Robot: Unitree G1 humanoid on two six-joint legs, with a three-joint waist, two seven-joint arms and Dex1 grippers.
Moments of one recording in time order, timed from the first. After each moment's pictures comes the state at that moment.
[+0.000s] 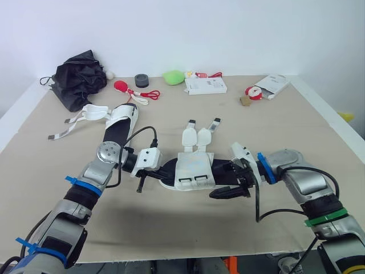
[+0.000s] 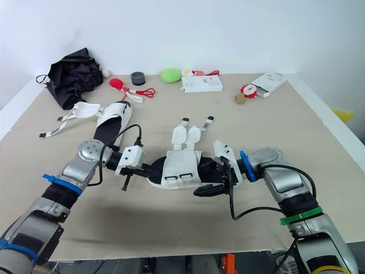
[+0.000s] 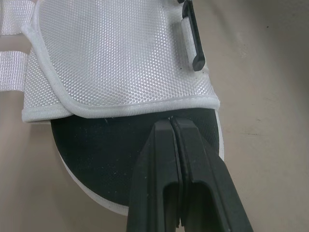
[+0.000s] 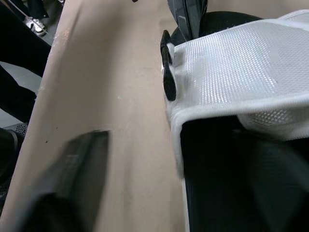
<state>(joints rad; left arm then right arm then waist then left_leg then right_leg) -0.67 0.48 -0.33 0.45 -0.12 -0.15 -1.42 -0.52 -0.76 0.22 0.07 0.36 0.51 1.43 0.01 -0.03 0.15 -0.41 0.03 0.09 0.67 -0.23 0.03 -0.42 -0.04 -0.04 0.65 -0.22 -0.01</state>
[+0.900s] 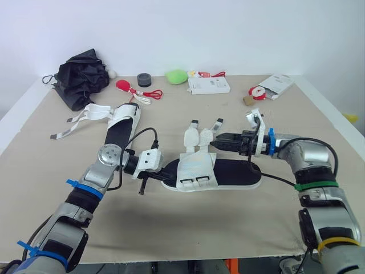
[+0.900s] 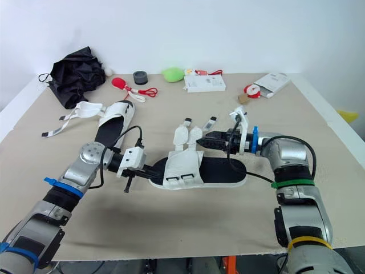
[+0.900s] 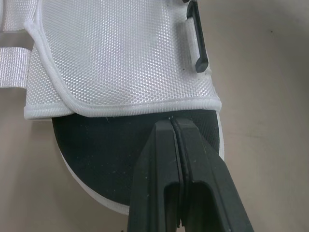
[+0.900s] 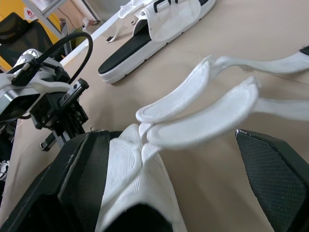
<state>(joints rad) -0.64 0.47 -0.31 0.41 -0.12 -0.12 -1.39 -0.85 -0.57 0.03 0.62 0.44 0.70 1.23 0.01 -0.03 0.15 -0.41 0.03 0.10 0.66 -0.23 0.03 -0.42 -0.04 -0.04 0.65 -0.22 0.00</state>
